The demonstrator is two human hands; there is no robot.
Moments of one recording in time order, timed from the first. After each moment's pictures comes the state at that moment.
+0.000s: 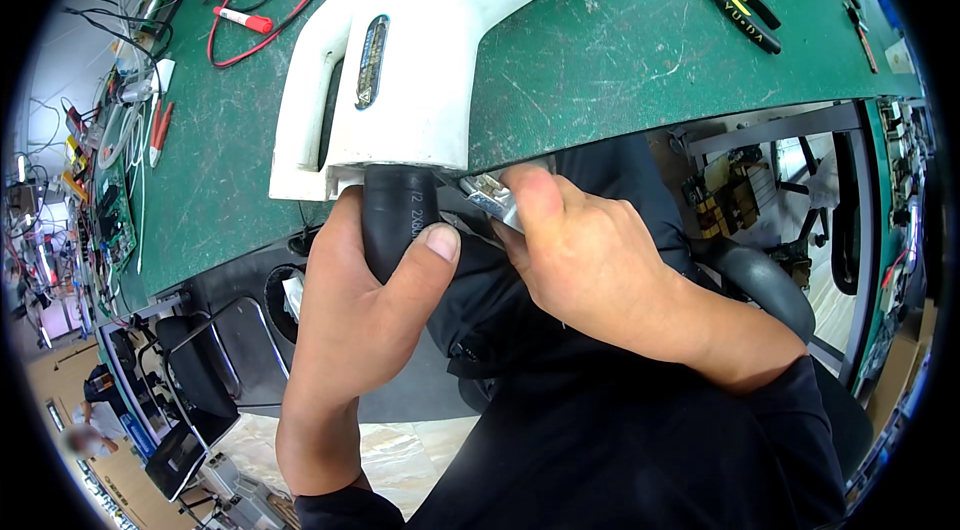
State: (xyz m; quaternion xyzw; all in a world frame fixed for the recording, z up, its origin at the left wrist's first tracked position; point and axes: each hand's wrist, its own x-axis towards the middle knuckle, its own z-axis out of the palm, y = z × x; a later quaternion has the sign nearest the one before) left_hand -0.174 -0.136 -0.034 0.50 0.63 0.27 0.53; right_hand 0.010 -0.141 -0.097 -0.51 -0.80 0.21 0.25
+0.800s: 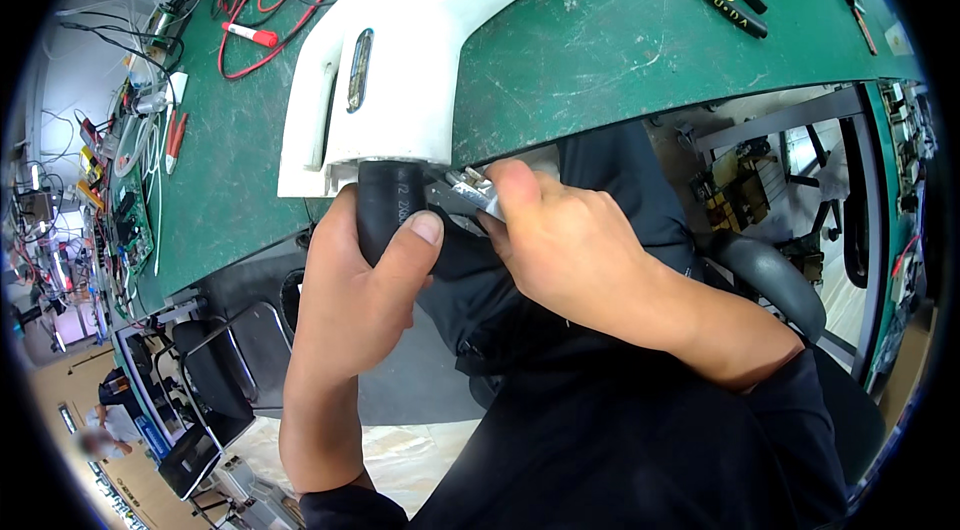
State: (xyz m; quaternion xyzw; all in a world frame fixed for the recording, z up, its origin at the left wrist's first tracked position) left_hand -0.172 -0.135 -0.028 0.51 0.66 0.23 0.51; right_hand 0.006 -0.142 -0.108 -0.49 -0.79 0.18 0.32
